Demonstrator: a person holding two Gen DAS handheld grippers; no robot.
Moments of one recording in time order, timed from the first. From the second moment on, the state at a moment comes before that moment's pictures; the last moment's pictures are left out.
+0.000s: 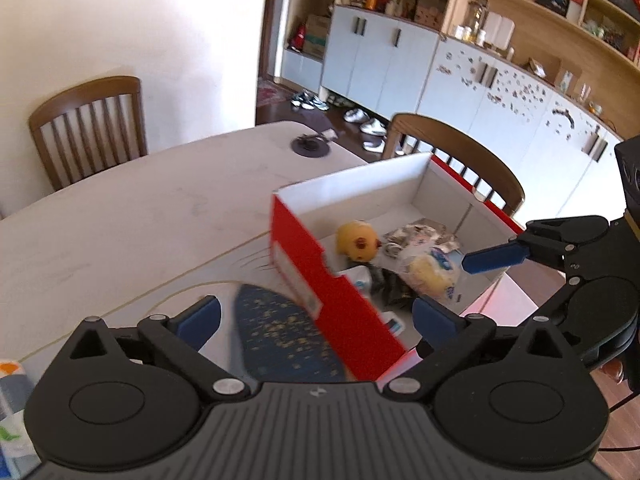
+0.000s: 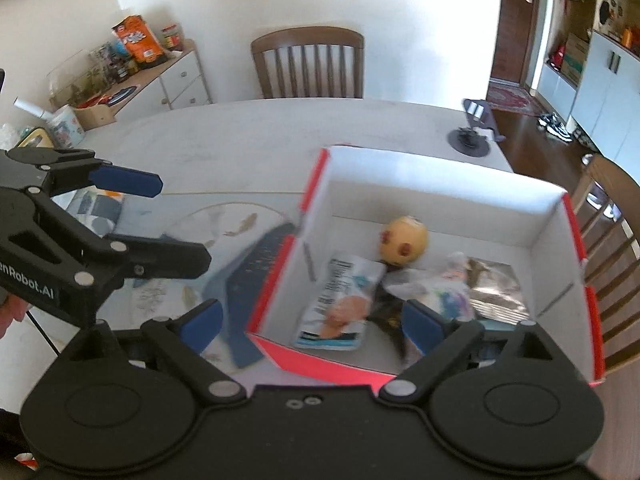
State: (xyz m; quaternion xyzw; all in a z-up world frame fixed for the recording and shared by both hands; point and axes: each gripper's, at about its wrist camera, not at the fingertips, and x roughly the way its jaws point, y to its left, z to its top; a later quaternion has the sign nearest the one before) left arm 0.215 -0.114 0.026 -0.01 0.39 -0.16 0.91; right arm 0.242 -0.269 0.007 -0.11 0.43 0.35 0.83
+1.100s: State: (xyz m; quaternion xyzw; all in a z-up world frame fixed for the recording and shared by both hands) left arm 0.128 0.084 0.009 -0.06 0.38 -0.02 0.92; right arm 0.203 -0.093 0.008 -0.17 0.42 0.41 0.79
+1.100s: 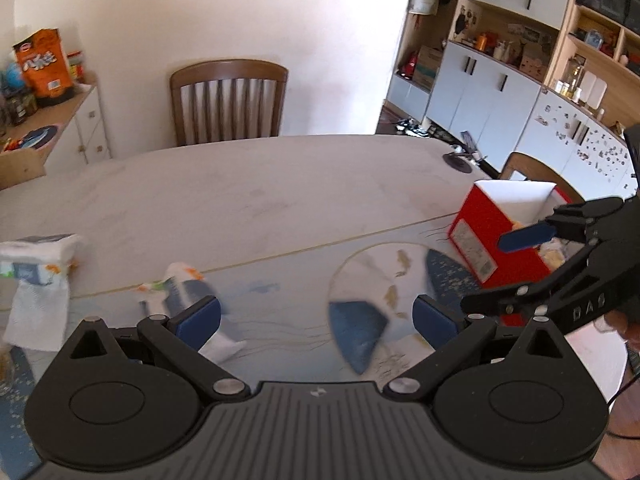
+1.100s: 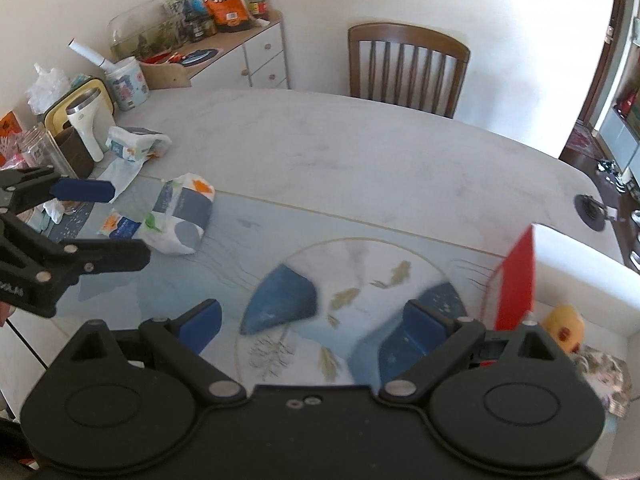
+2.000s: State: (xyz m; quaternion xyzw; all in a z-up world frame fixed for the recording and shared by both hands) left arm 0.098 0.195 -0.045 -0.09 0.41 0.07 0.91; right arm 0.188 0.054 -0.015 -0.16 0.43 0.45 0.77
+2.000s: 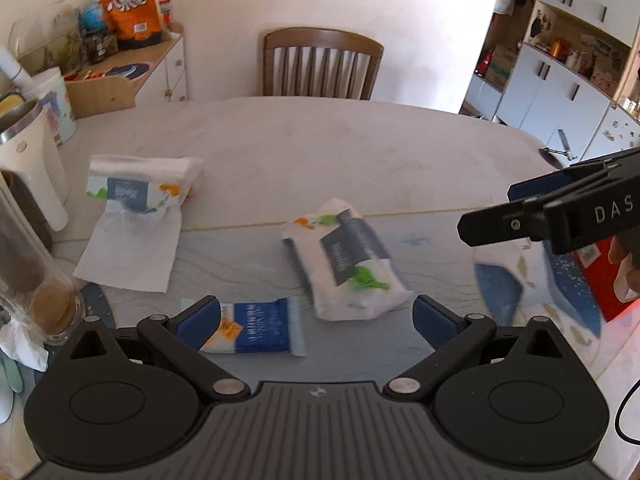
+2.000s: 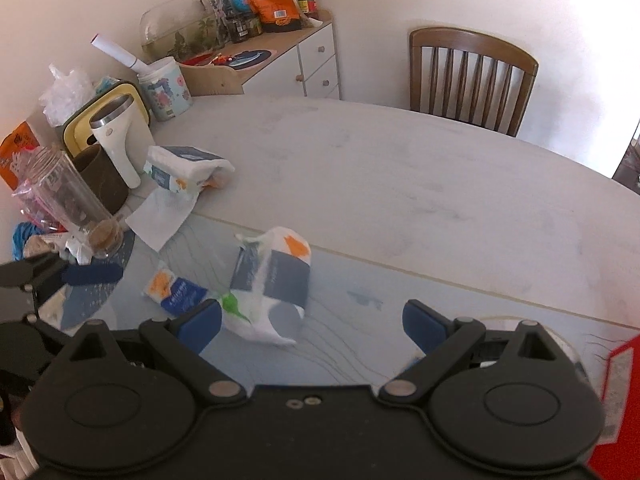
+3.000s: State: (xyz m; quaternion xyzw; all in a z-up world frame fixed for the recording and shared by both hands) left arm 0.111 0.230 -0.109 -0.10 0.43 0.12 0.89; right arm 0.198 0.131 -0.079 -0.18 0.48 0.44 0.73
